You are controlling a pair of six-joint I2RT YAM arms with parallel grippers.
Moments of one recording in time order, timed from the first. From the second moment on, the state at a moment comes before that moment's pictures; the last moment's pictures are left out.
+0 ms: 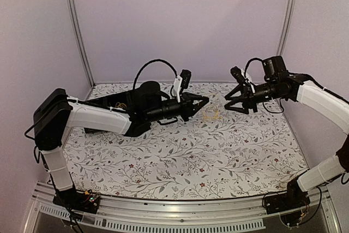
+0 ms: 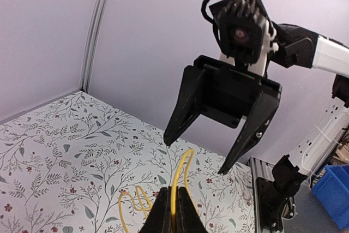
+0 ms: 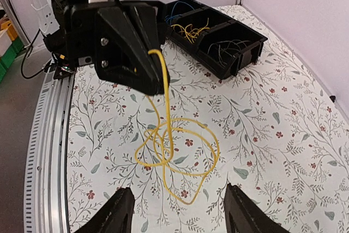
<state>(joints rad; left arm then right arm) -0.93 1.86 1.14 0.77 0.31 -0.33 0.38 1.38 1.20 -0.57 -0.87 -0.52</state>
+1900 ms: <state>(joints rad) -0.71 1.26 0.69 0.55 -0.01 -0.38 0.23 1.22 1.07 -0.53 -0.62 -0.70</state>
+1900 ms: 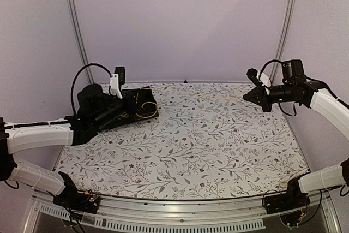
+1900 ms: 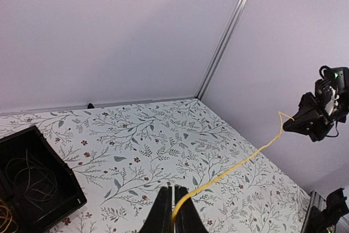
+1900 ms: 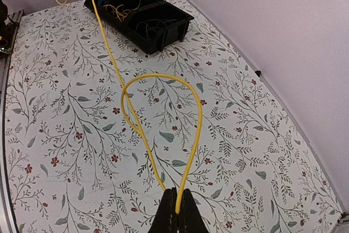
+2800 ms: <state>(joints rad) -0.62 1.04 0.63 0.35 -0.09 -0.34 0.31 1.43 1.26 -0.49 -0.85 -0.51</state>
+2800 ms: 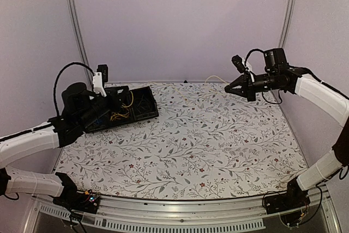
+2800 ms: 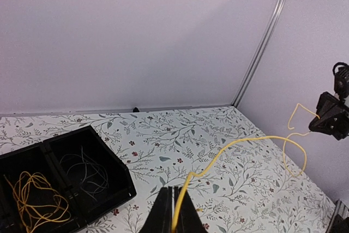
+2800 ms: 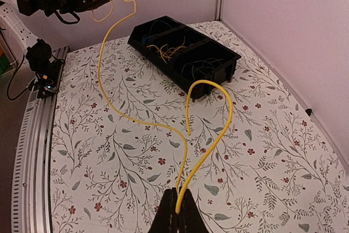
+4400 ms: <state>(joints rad) -0.19 1.35 1.39 -0.14 0.10 -0.21 0.60 1.61 1.16 -0.48 -0.59 -0.56</state>
